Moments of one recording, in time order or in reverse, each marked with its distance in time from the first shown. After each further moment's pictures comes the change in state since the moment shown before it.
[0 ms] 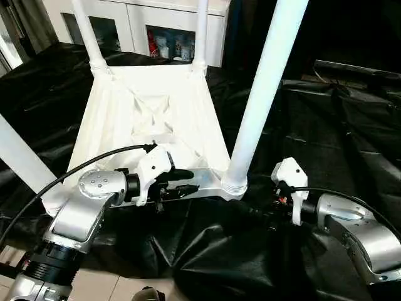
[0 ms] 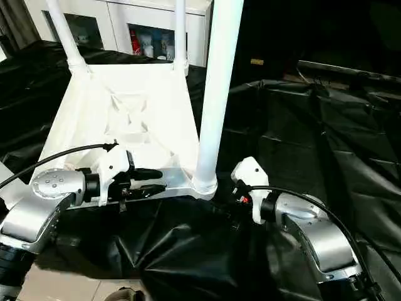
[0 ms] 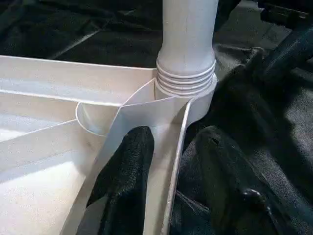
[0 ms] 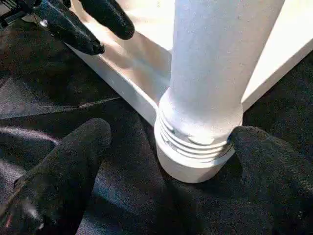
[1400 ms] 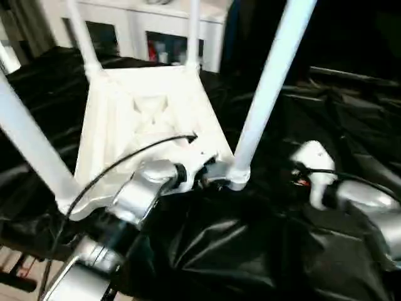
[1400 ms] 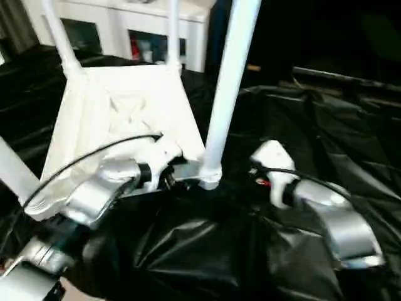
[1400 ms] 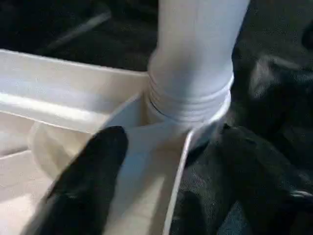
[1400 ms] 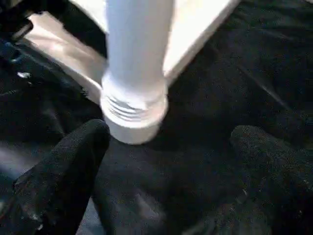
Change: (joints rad) left arm -0.256 -0.249 -0.167 0.312 0.132 0.178 0.242; right arm -0.035 -0.079 -0.111 0.015 -0.040 0.075 -0.101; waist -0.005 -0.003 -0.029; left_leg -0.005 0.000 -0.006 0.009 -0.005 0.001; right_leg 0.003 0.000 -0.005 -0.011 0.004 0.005
